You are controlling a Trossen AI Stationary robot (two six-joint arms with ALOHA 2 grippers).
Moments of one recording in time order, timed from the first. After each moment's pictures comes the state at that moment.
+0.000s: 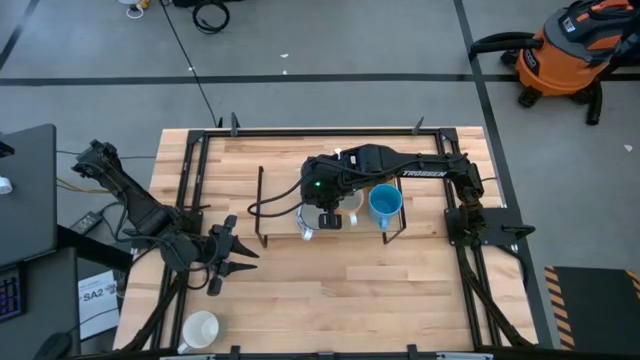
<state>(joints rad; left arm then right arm) -0.74 0.96 0.83 -0.33 -0.55 -0.37 0.04 1.99 2.18 -1.23 0.09 -0.04</state>
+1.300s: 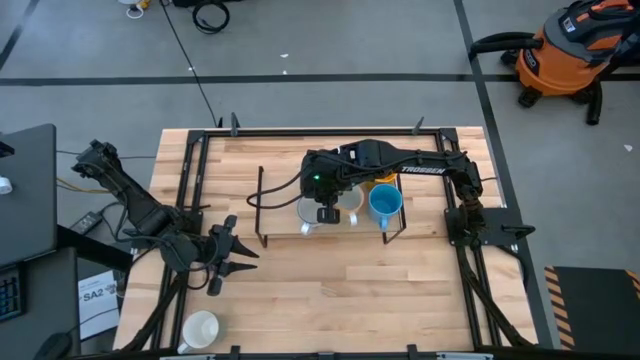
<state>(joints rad) -0.74 0.96 0.83 -0.33 -0.55 -0.37 0.00 2.00 2.18 -1.22 0.09 -0.04</state>
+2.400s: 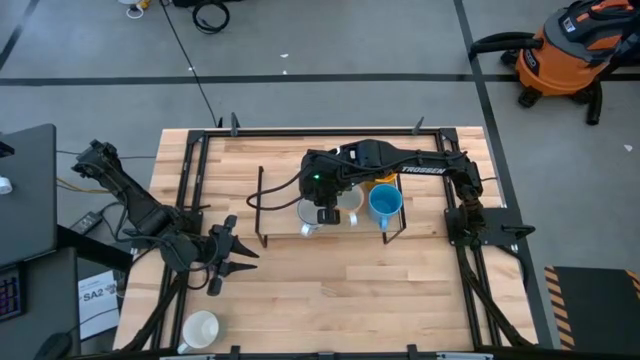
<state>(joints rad) -0.74 0.96 0.83 -0.33 -0.55 -0.37 0.00 1.99 2.18 -1.20 0.06 -0.08</state>
